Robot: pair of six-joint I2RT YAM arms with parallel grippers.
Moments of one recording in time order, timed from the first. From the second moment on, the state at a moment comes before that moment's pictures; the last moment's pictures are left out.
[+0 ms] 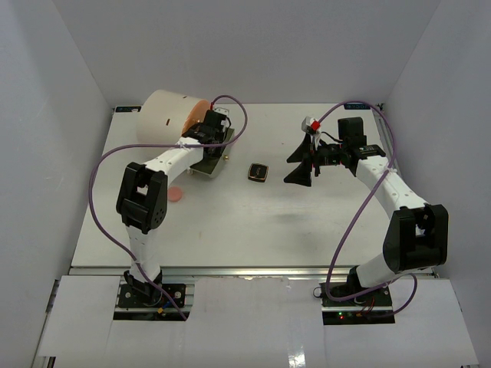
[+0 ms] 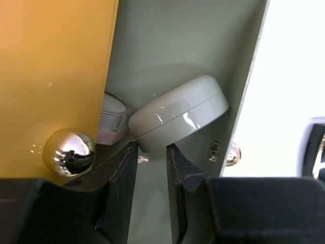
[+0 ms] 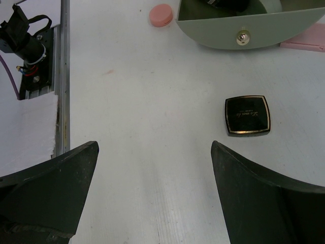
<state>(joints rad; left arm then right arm) -0.43 1.99 1.57 -0.41 -0.33 -0.07 0.19 1.50 1.16 -0.42 -1.18 -0.49</state>
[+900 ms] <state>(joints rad) -0.43 2.02 1.69 -0.41 -0.30 -0.08 0.18 1.50 1.16 -0.43 -1.19 -0.50</state>
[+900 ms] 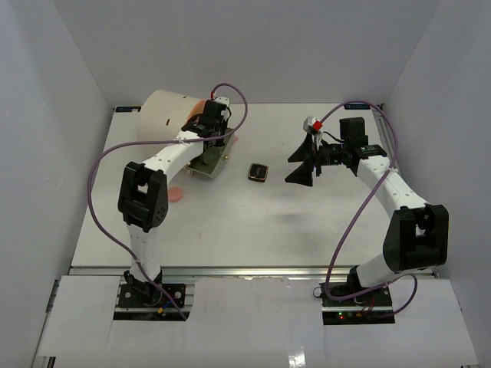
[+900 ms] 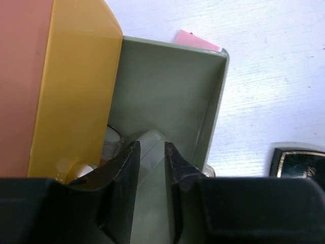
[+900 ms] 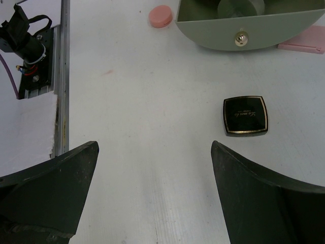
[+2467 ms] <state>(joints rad) -0.43 1.91 1.55 -0.45 -0.21 -0.08 0.16 1.50 1.16 -0.45 -1.20 -0.51</state>
